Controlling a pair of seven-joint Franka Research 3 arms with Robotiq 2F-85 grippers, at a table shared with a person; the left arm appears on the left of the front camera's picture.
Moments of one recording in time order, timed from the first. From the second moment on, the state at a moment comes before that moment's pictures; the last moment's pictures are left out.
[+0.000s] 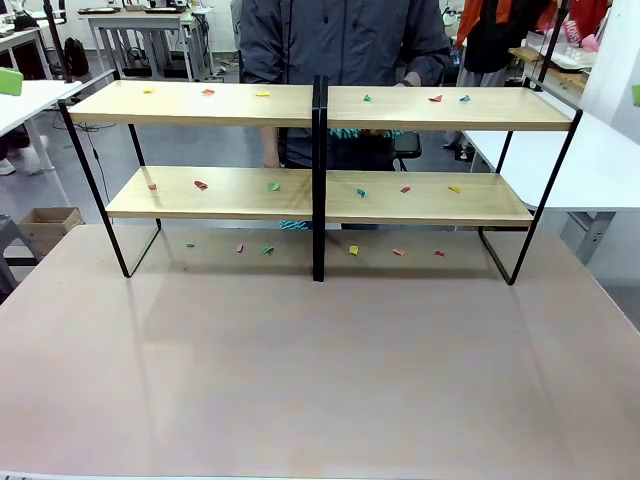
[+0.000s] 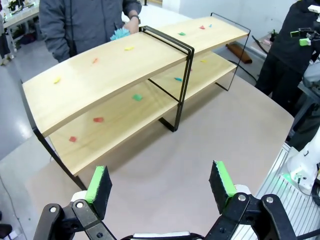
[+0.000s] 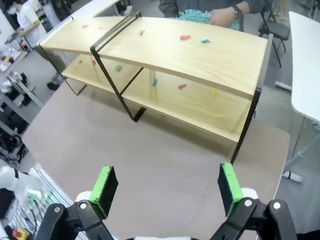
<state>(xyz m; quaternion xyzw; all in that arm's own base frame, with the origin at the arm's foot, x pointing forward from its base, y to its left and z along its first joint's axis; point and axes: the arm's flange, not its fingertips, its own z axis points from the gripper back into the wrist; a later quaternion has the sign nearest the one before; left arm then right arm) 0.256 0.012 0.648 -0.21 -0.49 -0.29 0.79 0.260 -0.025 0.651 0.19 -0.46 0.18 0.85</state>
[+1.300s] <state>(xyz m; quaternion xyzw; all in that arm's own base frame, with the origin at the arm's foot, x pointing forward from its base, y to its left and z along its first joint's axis) 0.265 0.012 0.640 -0.21 -0.48 -0.28 0.80 0.265 -0.035 0.657 0.17 -0.46 0.14 0.86</state>
